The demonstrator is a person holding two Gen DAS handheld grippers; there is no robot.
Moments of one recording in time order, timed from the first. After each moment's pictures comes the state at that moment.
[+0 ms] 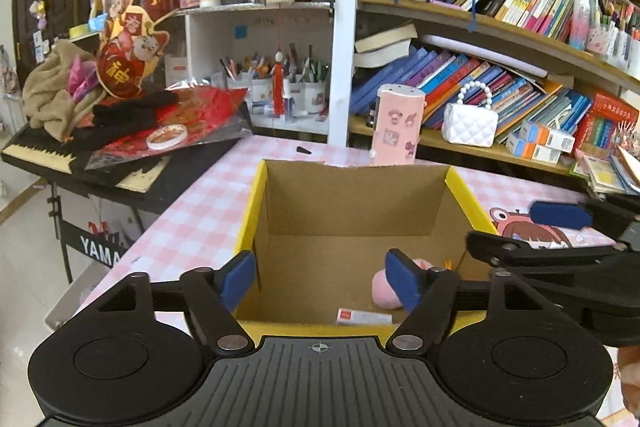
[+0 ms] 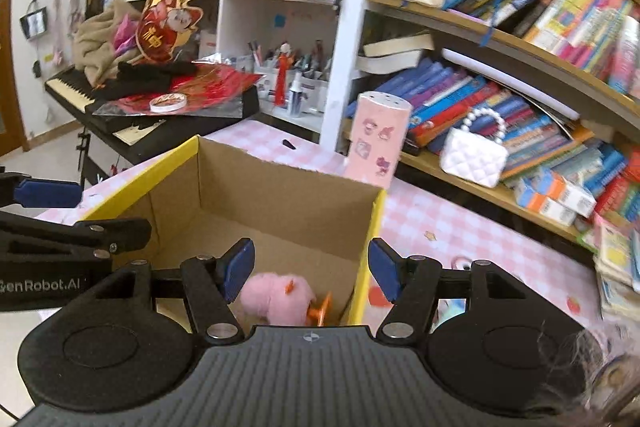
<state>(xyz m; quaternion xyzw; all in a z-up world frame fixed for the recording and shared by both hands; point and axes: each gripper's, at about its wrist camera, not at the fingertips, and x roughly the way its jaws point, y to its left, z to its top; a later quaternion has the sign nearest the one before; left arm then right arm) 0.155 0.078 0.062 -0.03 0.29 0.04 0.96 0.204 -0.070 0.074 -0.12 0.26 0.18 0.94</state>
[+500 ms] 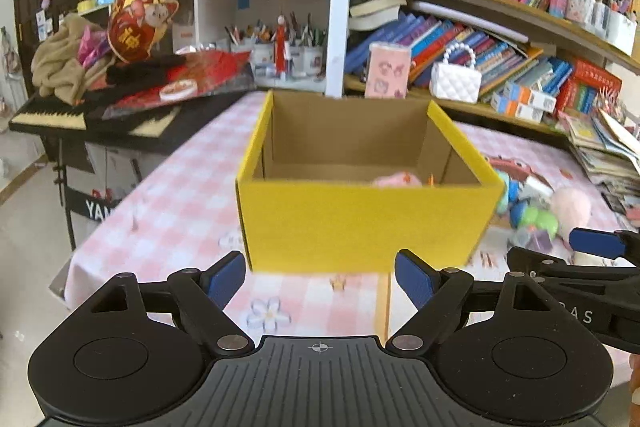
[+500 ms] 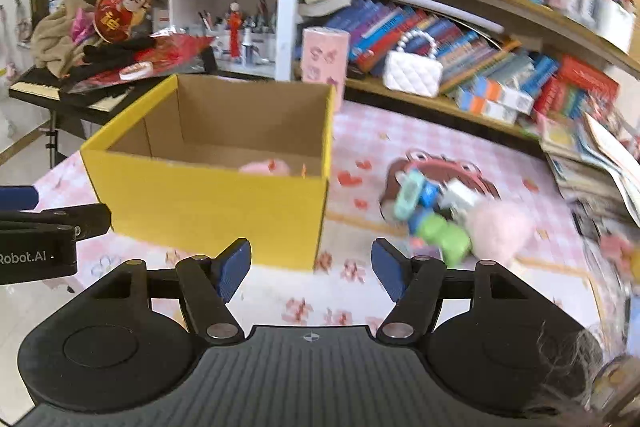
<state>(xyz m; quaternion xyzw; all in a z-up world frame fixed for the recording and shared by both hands) 0.074 0.071 0.032 -0.03 0.32 0.03 0.95 0.098 -0.098 0.036 -0.07 0.31 0.09 0.94</state>
